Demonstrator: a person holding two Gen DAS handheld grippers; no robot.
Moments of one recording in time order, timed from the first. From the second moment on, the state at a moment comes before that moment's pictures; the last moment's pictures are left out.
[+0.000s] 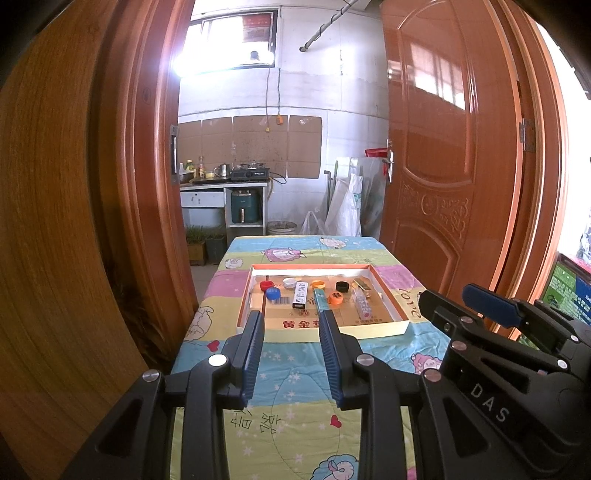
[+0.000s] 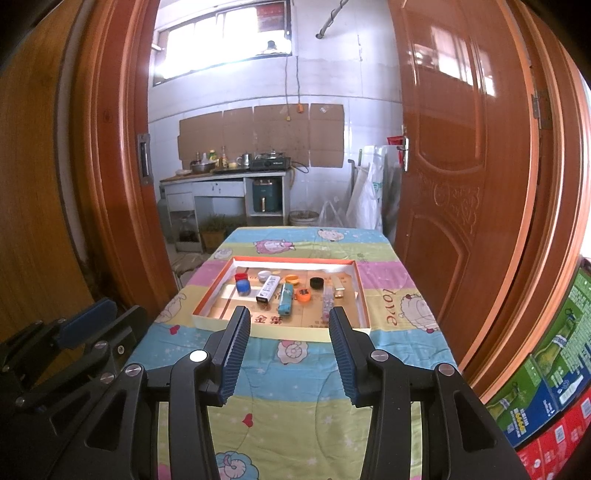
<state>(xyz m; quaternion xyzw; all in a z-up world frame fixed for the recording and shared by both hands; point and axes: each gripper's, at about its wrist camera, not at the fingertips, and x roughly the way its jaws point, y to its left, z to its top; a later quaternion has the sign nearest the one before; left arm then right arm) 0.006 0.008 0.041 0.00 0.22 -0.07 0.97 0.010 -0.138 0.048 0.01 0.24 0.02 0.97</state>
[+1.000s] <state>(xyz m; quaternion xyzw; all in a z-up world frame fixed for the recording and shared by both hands) 0.005 0.011 0.040 0.00 0.22 -0.07 0.97 0.010 -0.136 0.048 0.01 0.24 0.02 0.97</state>
